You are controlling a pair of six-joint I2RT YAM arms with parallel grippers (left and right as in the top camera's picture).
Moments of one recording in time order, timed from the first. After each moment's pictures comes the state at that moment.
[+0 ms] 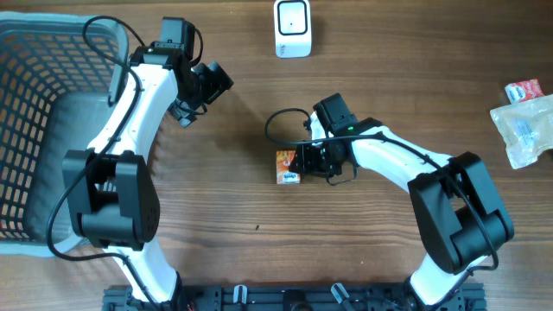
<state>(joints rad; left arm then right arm) -0.12 1.95 1.57 -0.92 0.16 -0.79 0.46 1.86 1.02 -0.47 -0.48 0.49</state>
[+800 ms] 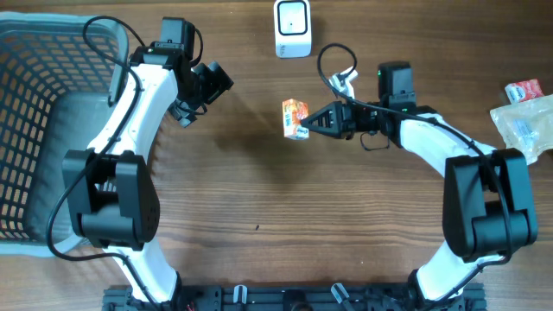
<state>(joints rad) -0.12 1.95 1.57 -0.92 0.16 -0.79 0.15 1.86 1.02 -0.01 -1.45 0.53</state>
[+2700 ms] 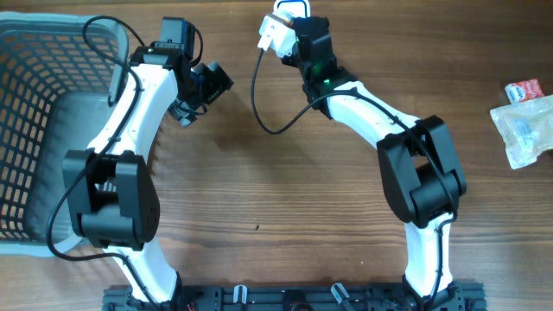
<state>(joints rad) -0.12 1.95 1.57 -0.92 0.16 -0.79 0.46 2.18 1.54 0.27 0.23 -1.00</state>
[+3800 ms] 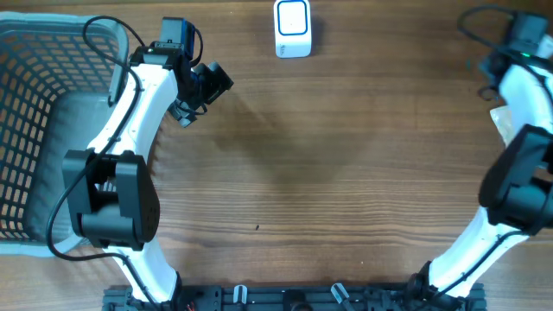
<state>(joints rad) -0.12 1.95 1.57 -0.92 0.16 -0.79 -0.36 2.08 1.61 -0.48 0.35 0.46</state>
